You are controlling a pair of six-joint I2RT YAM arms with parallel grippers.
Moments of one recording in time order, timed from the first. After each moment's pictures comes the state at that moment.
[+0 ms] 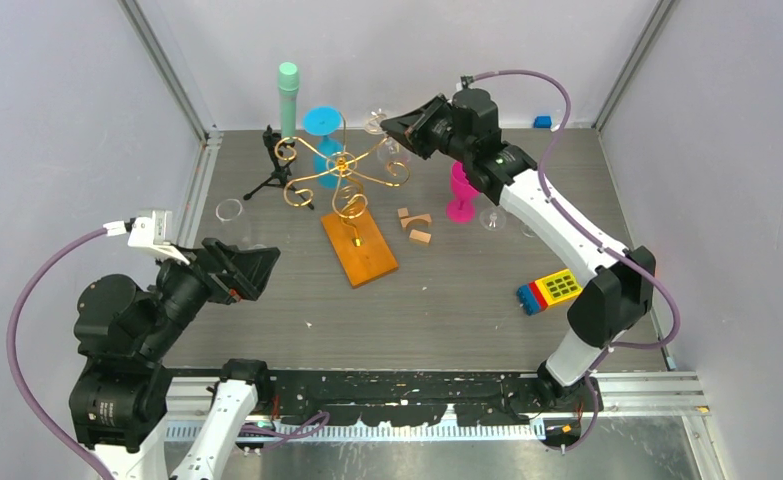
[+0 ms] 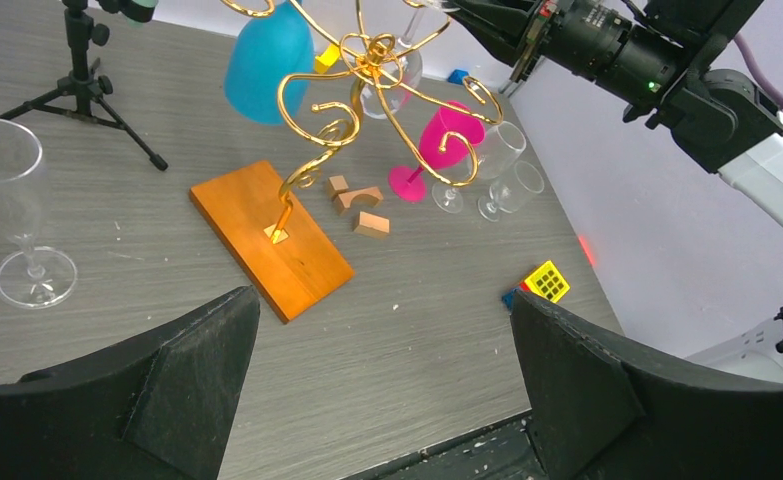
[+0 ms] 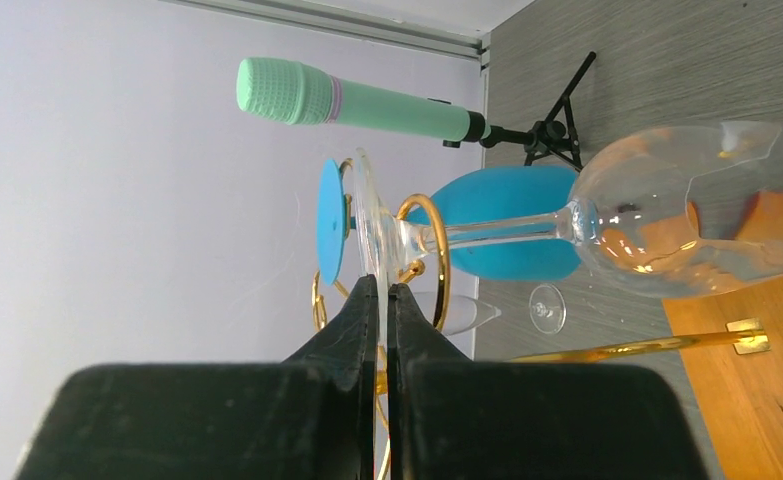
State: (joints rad) left arm -0.08 0.55 1.38 -0.96 0.33 -0.45; right arm 0.55 1.68 1.65 -0.16 -0.15 1.22
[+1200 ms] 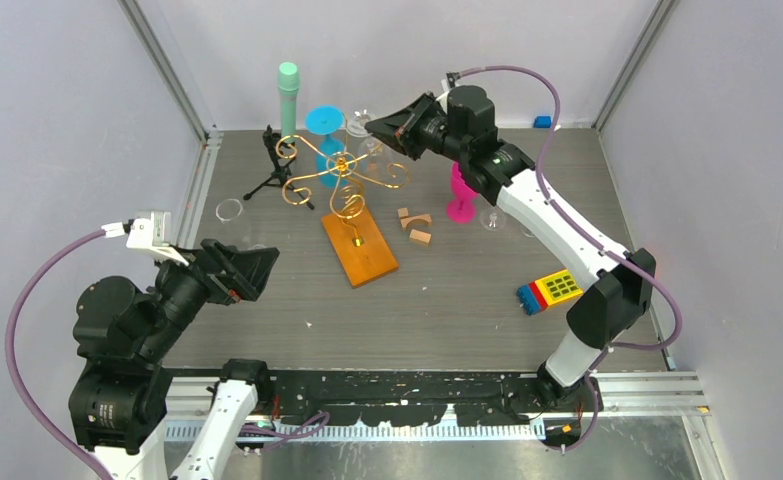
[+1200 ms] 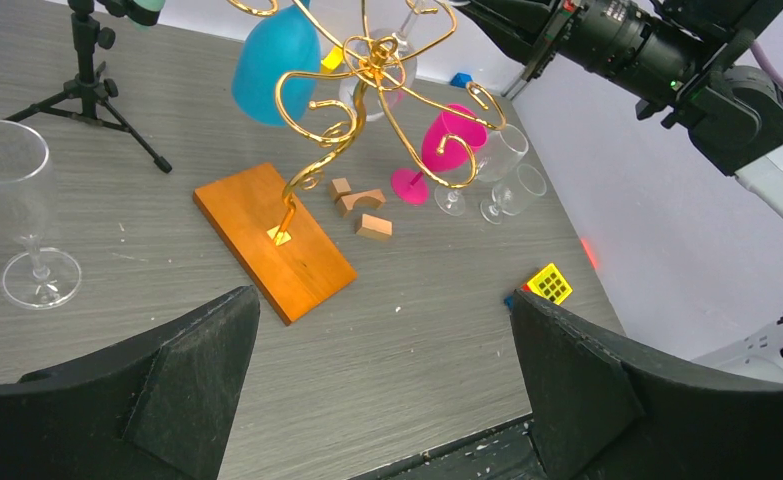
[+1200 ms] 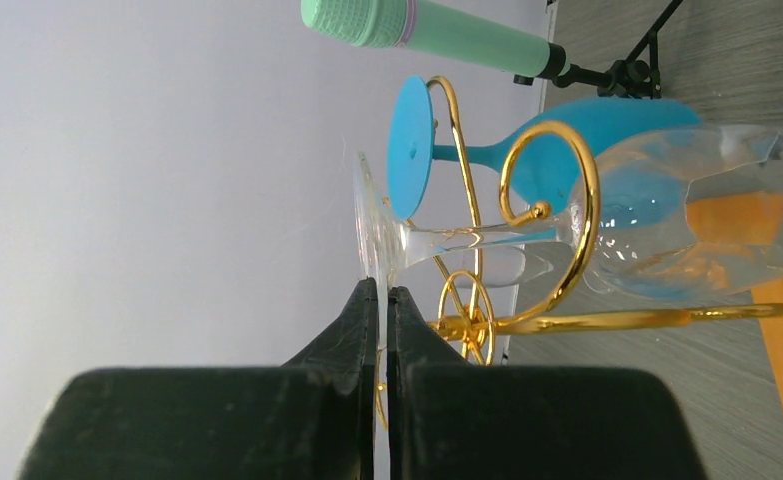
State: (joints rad) left arm -0.08 0.54 1.39 -0.96 0.32 -0.45; right arm 0.59 1.65 1.68 -0.17 -0.25 1.26
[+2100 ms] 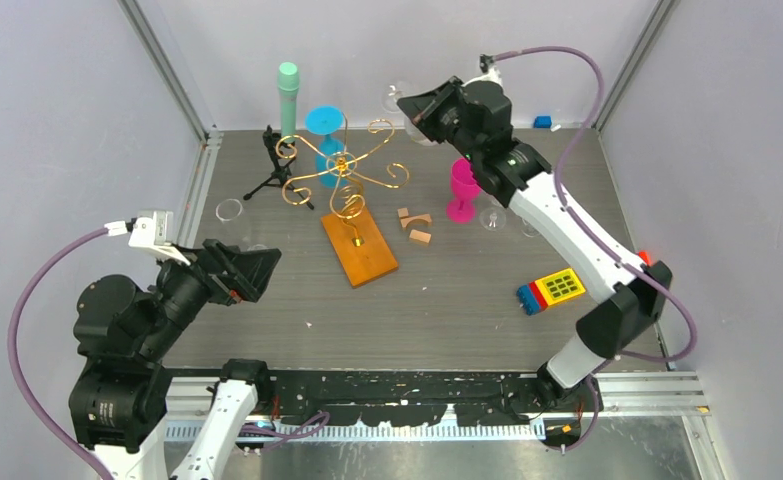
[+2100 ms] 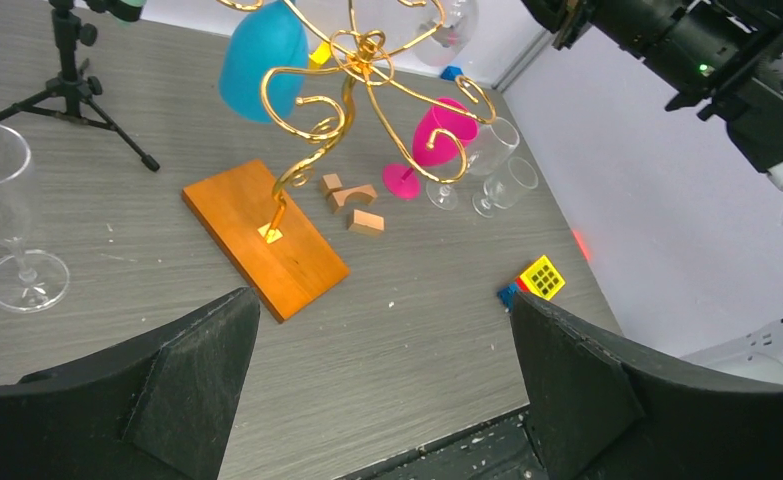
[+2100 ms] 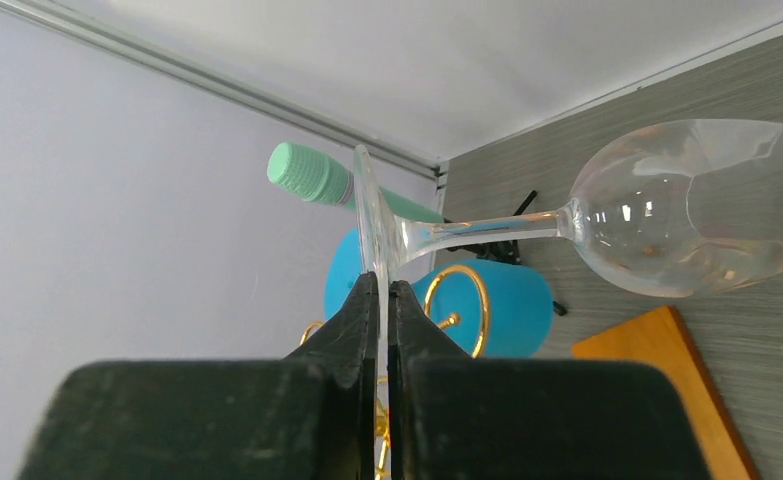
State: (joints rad) left arm -0.08 0.54 1.39 -0.96 0.34 -0.44; right arm 0.59 1.64 1.73 -0.18 0.10 1.01
